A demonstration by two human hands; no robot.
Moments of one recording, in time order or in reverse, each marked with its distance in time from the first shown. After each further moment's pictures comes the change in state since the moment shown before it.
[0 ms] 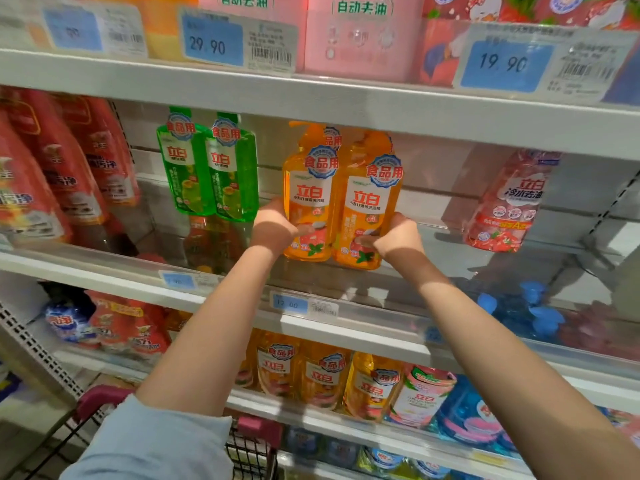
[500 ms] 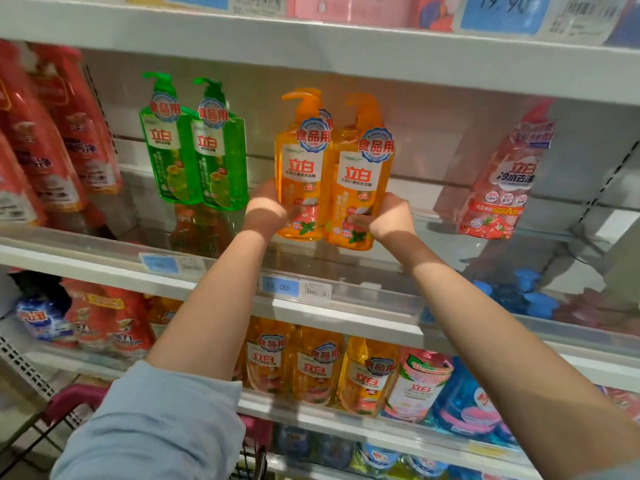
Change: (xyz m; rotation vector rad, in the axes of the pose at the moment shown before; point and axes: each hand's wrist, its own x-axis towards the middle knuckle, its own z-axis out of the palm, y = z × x) left_hand 0.000 0.009 0.008 0.024 0.010 0.017; right_hand 0.009 0.001 0.004 -0.032 0.014 -0.093
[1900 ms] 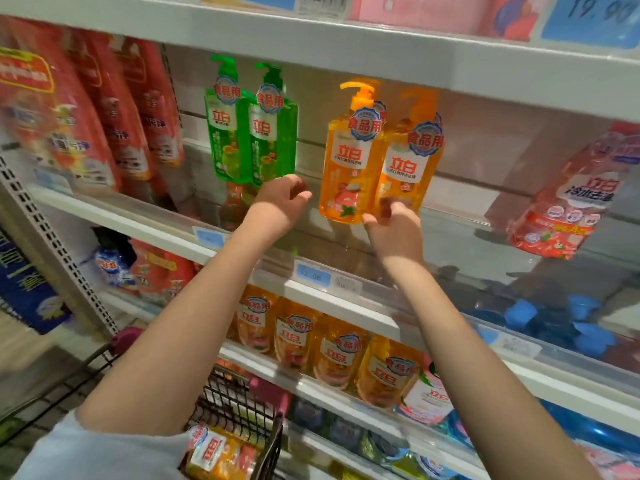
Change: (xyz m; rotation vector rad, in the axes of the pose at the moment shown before) left_hand -0.038 -0.024 -0.041 0.055 0.100 0.010; right_hand -0.060 -0.044 0.020 0.044 0.006 -0.096
